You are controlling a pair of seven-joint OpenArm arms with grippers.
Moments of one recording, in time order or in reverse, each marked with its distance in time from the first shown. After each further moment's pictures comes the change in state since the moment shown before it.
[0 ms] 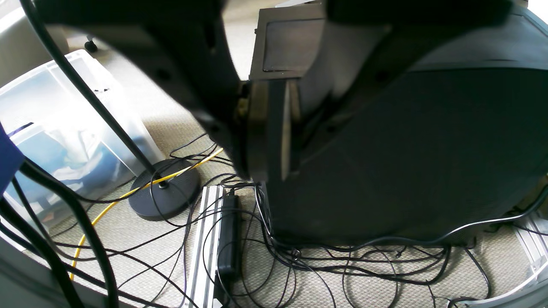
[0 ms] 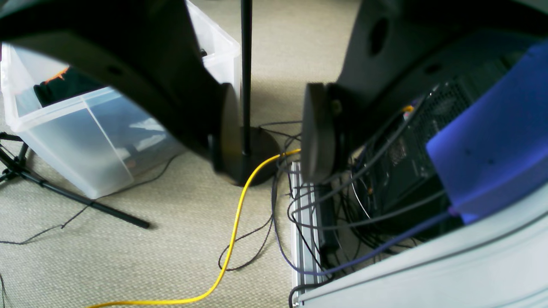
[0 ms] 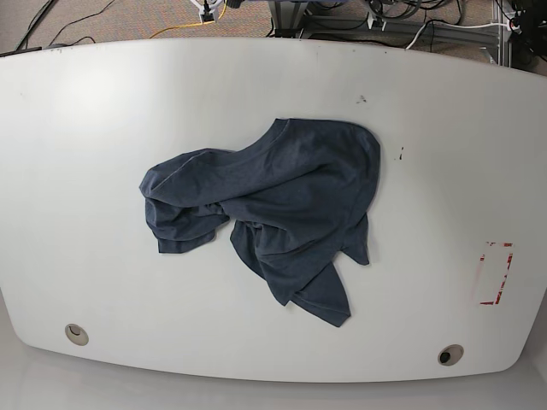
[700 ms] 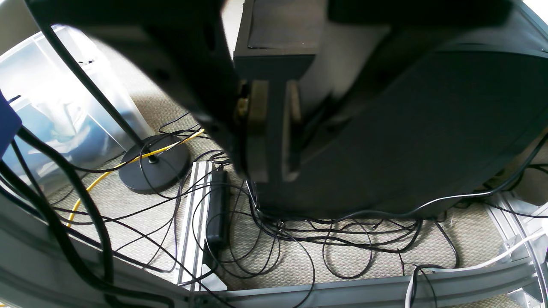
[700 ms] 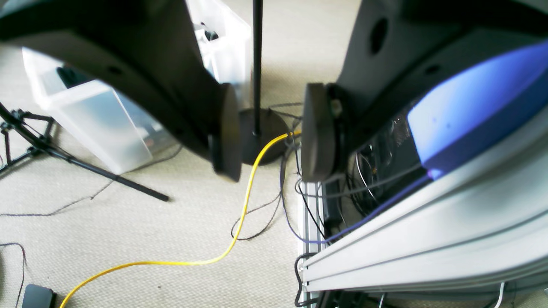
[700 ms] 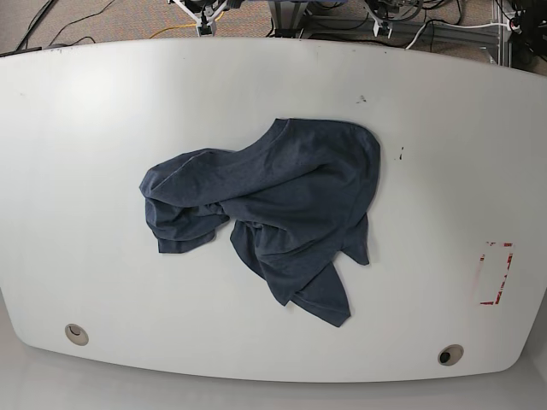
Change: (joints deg) left arm 2.2 0.1 0.0 7.1 -0.6 0.0 -0.2; right arm -3.9 -0.4 0.2 15.4 0.0 0.0 -7.1
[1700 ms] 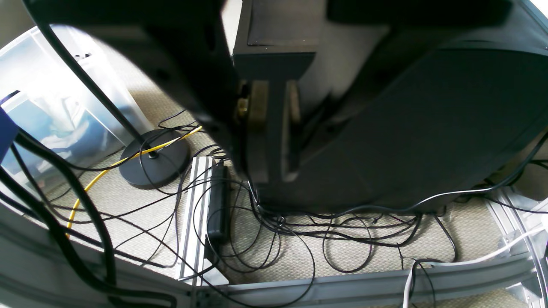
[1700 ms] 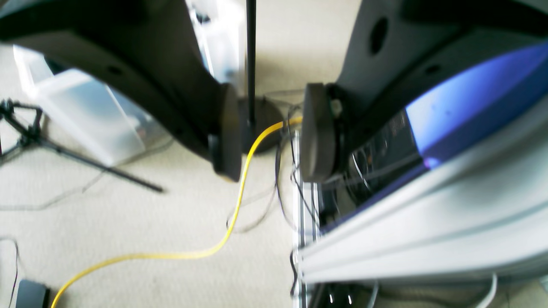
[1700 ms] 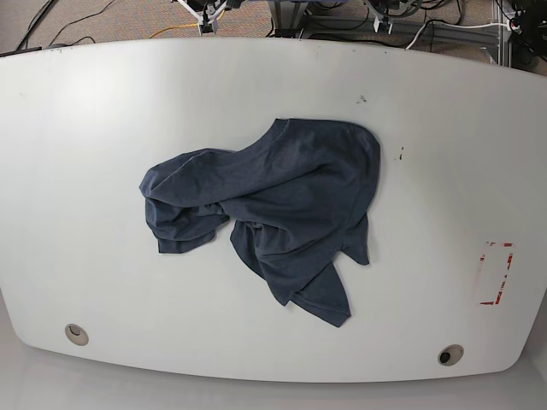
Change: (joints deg) left arm 1.9 -0.1 -0.1 0.2 0.2 0.0 -3.7; right arm 1.6 0.0 0.0 -6.7 0.0 0.0 8.3
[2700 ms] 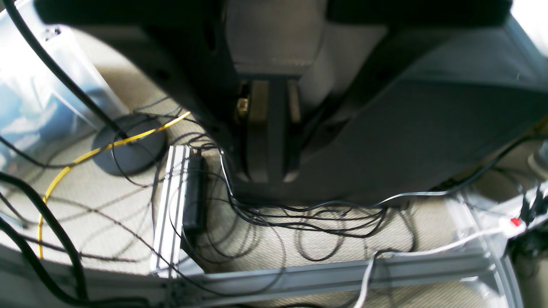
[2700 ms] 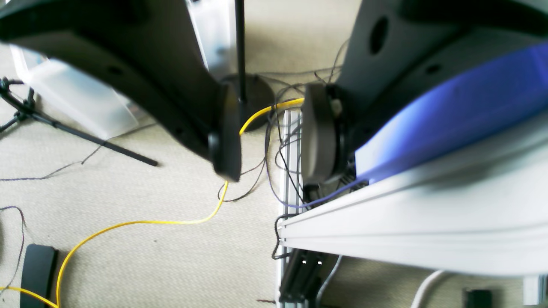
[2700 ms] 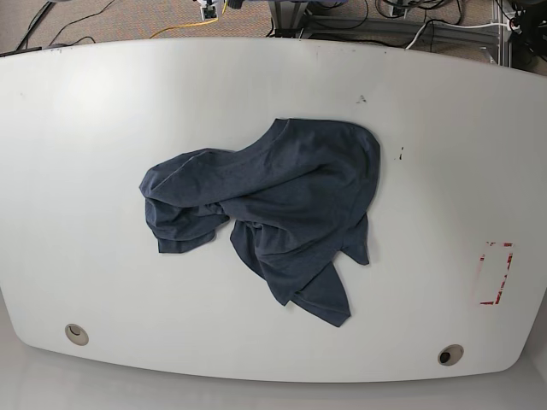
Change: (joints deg) left arm 15.2 0.4 0.2 21.3 -4.3 -0.2 0.0; right arm -15.0 -2.2 -0.3 22.4 0.0 0.5 0.1
